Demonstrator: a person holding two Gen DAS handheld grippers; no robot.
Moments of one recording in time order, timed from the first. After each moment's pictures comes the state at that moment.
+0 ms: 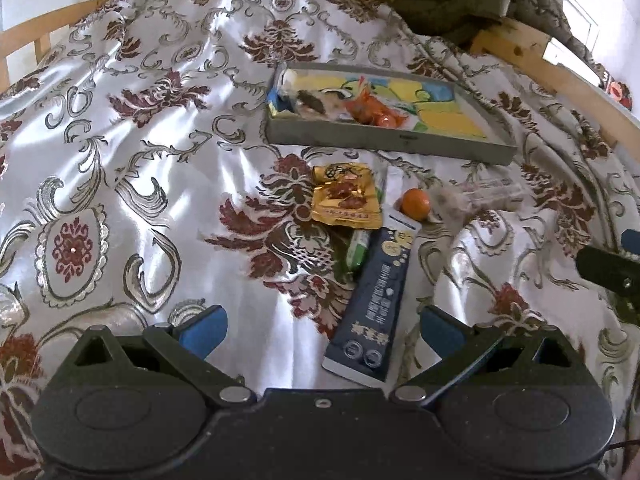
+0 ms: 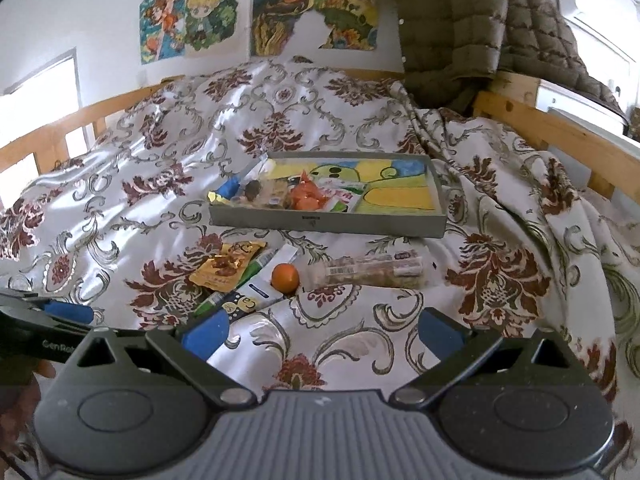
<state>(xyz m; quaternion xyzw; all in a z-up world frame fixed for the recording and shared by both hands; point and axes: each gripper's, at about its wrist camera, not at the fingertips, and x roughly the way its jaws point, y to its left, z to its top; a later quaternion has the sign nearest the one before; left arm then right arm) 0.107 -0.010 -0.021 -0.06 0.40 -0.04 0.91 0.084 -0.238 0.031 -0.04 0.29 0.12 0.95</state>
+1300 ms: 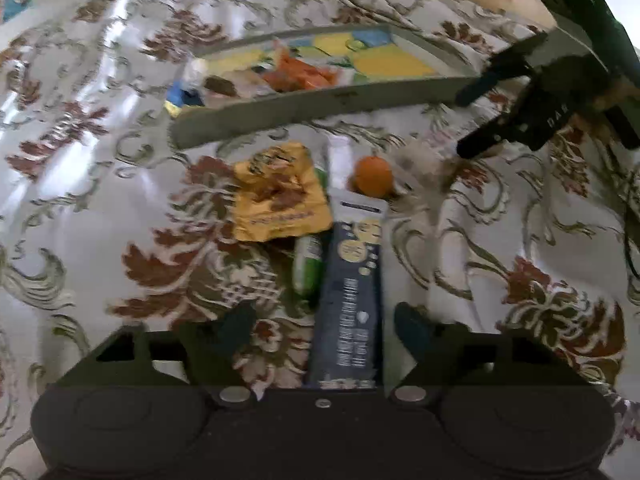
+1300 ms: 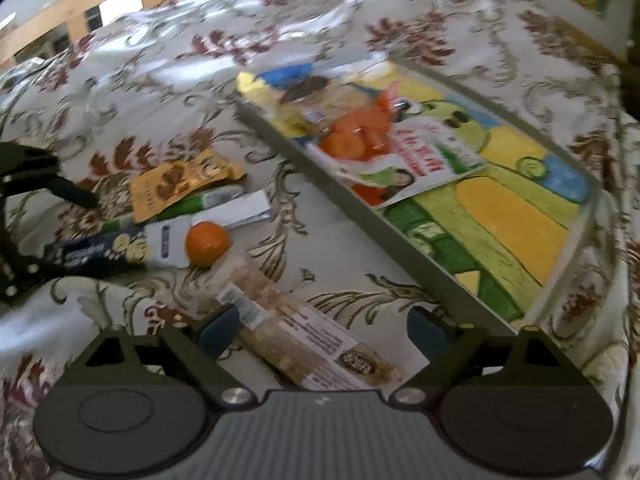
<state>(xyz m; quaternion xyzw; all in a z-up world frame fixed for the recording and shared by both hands) 0.166 -0.049 -0.054 0.04 0.43 -0.13 0.89 0.316 -0.264 -0.014 -0.25 0.40 0.39 0.79</state>
